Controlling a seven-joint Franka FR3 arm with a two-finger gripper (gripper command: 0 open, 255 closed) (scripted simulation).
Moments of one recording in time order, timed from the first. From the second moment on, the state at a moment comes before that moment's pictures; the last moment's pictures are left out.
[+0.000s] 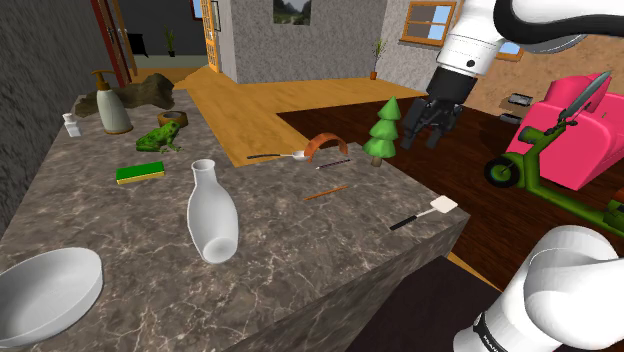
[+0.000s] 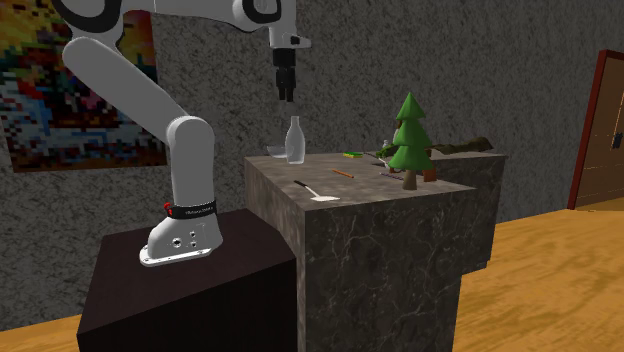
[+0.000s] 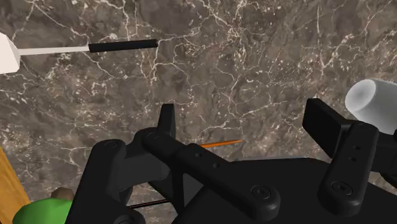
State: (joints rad) arm -0.02 -0.82 -0.07 -2.35 0.10 1.64 0.17
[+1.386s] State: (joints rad) arm 0.19 -0.93 -0.67 -2.73 -0.44 1.89 -1.11
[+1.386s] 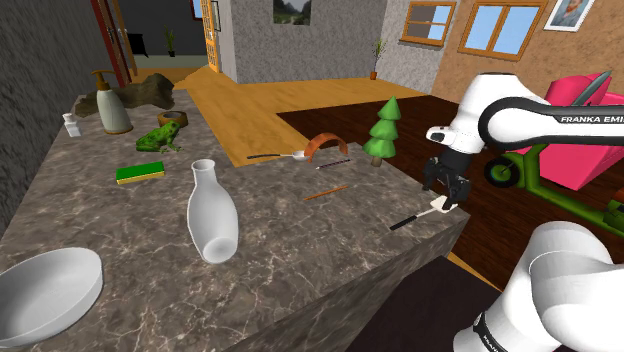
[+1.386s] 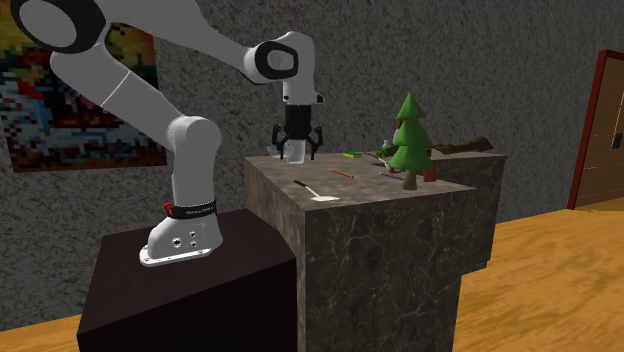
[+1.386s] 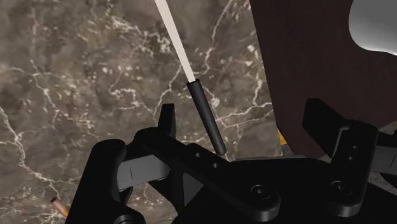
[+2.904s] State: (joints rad) arm 0.31 -0.73 -0.95 -2.76 -0.63 2.16 -1.42
